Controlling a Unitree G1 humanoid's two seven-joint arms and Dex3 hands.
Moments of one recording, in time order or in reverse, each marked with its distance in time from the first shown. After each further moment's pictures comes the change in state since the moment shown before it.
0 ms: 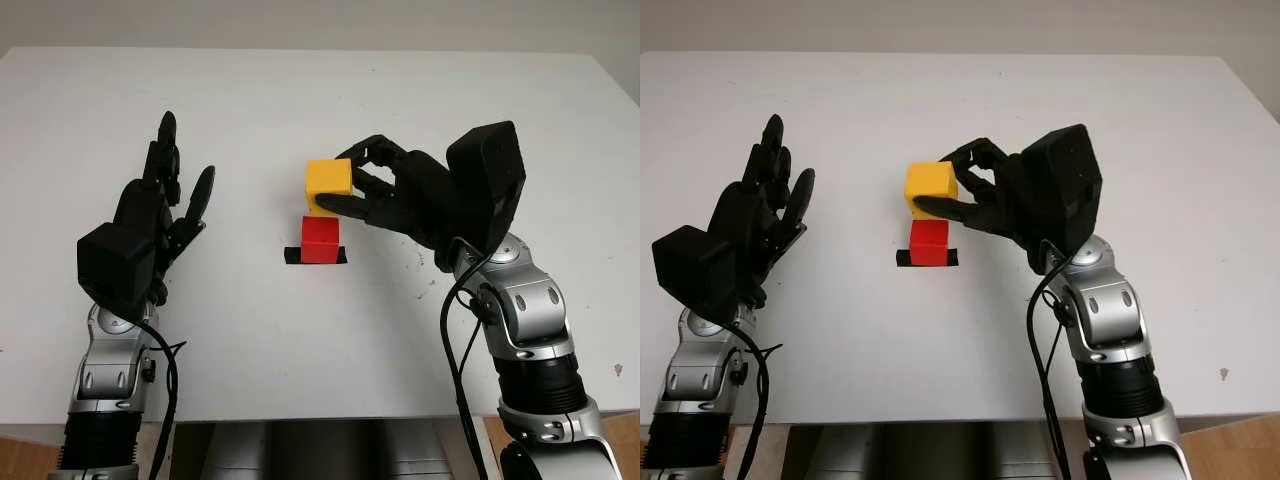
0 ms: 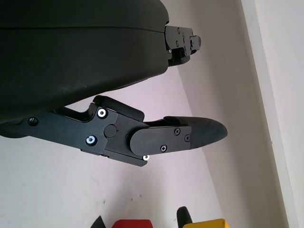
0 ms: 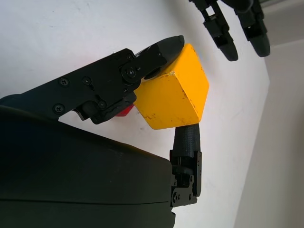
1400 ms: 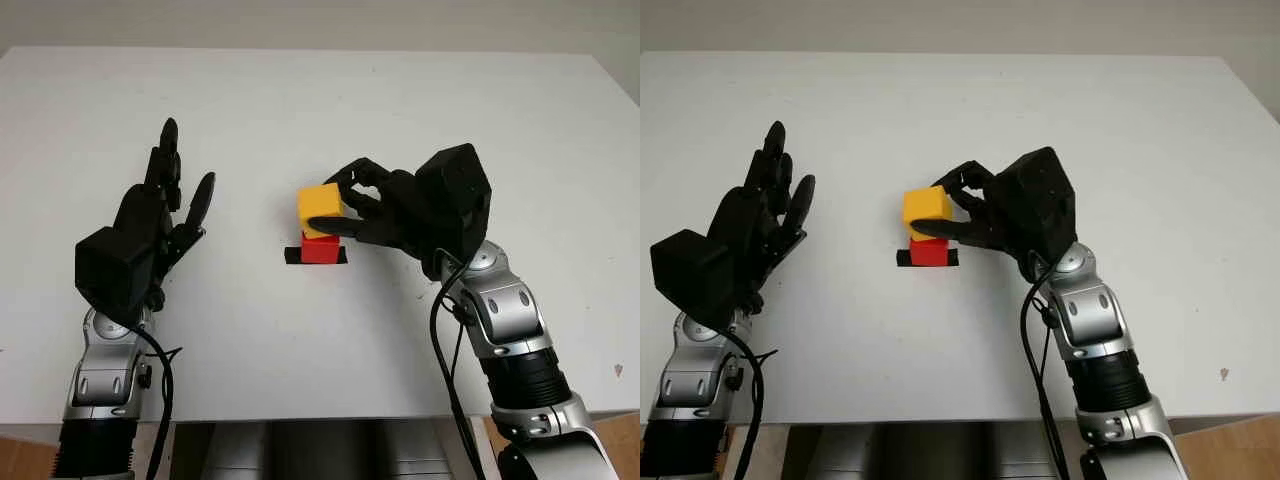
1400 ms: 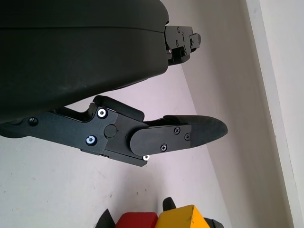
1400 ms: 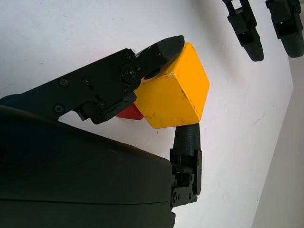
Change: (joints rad) left arm 0.017 0.008 0.001 -0.023 -0.003 0.013 -0.030; right arm -0.001 0.013 0.048 0.115 -0.072 -0.099 0.019
